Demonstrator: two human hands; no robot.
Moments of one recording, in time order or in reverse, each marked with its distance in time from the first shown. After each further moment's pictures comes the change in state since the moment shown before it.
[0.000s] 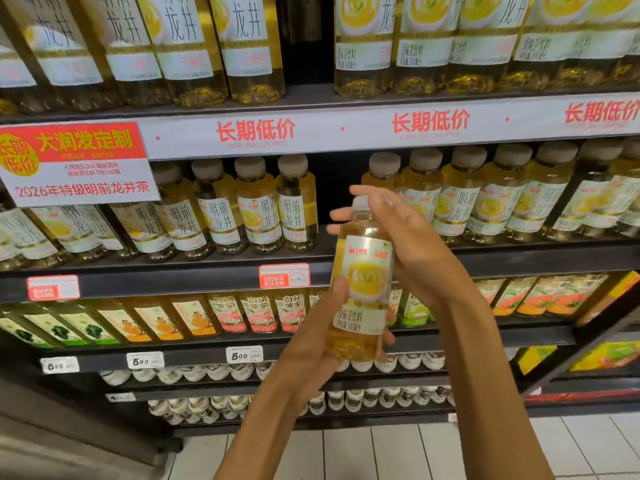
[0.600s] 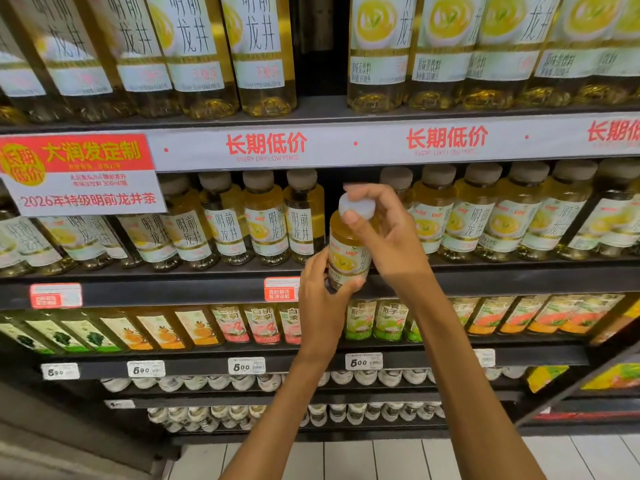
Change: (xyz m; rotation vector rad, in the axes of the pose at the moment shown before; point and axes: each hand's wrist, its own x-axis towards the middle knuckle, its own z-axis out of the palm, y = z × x) left_hand 0.071 -0.008 -0.032 0.878 0.651 0.445; right_hand 0.040 0.027 0.009 -0.258 0.080 -0.304
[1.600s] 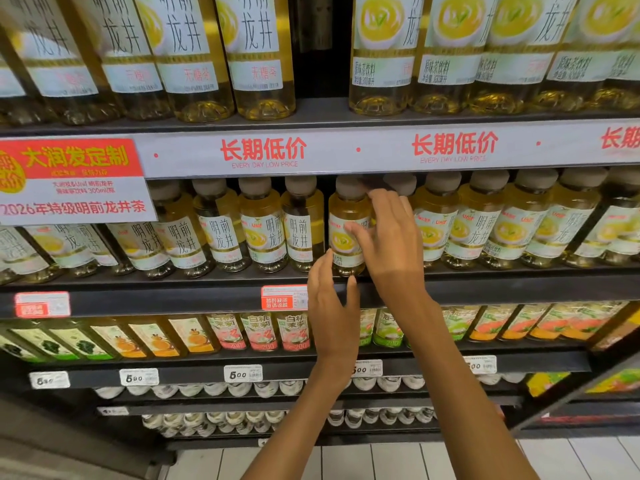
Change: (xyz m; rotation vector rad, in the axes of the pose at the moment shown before) left_hand -0.001 -0.001 0.024 0.103 0.153 0.022; right_hand 0.021 0.021 0.006 -0.924 0.236 -0.081
